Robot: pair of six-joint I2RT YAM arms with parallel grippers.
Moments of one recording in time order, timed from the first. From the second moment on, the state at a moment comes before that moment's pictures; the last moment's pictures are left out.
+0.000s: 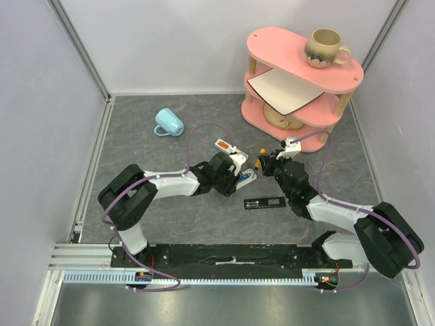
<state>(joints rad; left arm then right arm) -0.85 1.74 0.92 -0.02 0.00 -0.08 0.59 1.25 0.38 0.71 0.25 0.37</state>
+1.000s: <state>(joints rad) -0.85 1.74 0.92 -0.02 0.01 -0.08 0.61 1.45 0.42 0.88 0.27 0.37</state>
